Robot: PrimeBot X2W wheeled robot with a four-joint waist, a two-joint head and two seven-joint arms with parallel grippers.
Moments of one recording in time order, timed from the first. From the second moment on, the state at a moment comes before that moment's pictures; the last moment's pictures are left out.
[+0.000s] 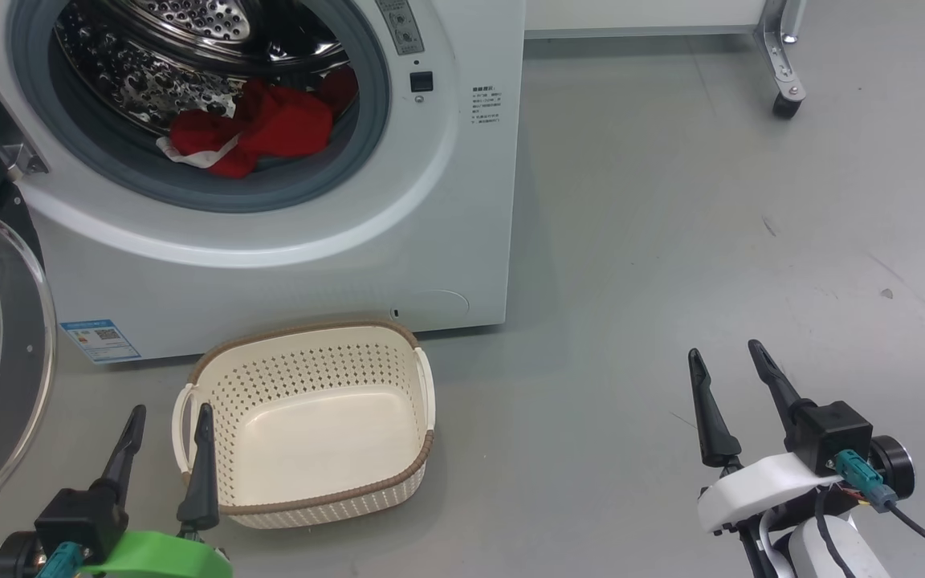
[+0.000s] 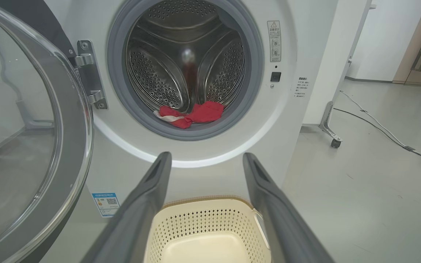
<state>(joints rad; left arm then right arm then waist) 0.03 0.04 0.01 0.20 -0.25 -0.11 -0.26 -0.05 -0.05 0.15 0.26 0.19 0.01 -0.26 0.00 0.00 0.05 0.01</state>
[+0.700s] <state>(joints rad) 0.03 0.04 0.01 0.19 -0.25 -0.11 -0.26 -0.05 -0.05 0.16 0.25 0.18 0.01 -0.26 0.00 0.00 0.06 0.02</state>
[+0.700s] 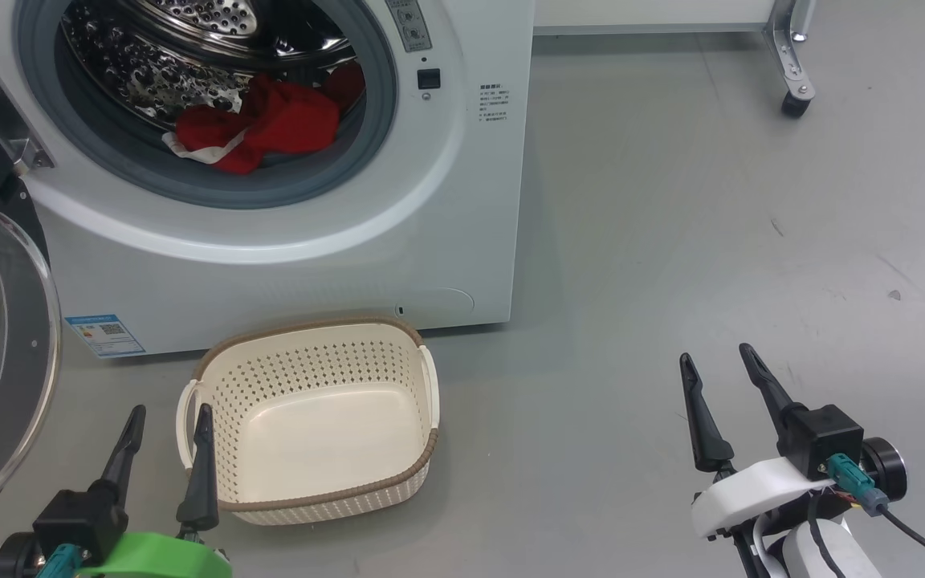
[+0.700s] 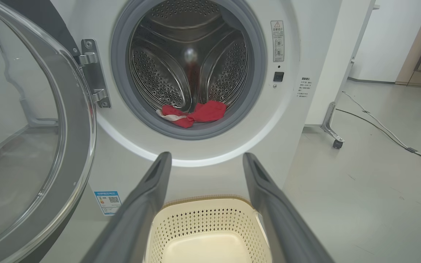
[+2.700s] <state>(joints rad) 0.04 0.04 0.00 0.16 -0.28 -0.09 -0.26 -0.04 -0.05 0.18 0.25 0.20 0.01 -0.26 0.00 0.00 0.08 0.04</state>
